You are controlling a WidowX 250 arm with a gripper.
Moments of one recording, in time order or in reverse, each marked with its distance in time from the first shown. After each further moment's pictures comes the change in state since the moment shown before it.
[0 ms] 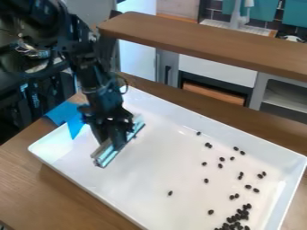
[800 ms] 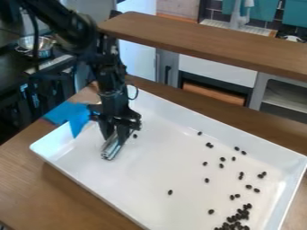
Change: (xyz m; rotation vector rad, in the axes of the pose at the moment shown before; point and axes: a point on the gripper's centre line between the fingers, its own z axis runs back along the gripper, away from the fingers) arm 0.041 0.018 -0.036 0.138 -0.005 0.078
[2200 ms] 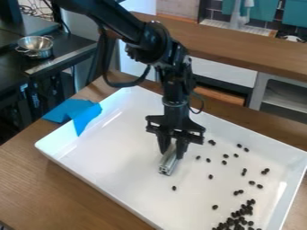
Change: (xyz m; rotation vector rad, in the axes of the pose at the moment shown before) arm 0.000 -0.121 -0.004 -0.041 0.068 -0.055
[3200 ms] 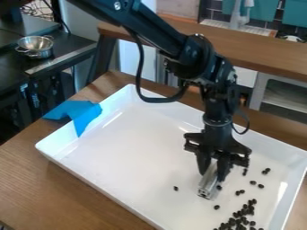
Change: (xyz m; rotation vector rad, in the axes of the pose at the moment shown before) arm -0.021 -0.078 -0.005 -0.075 0.001 -0.101
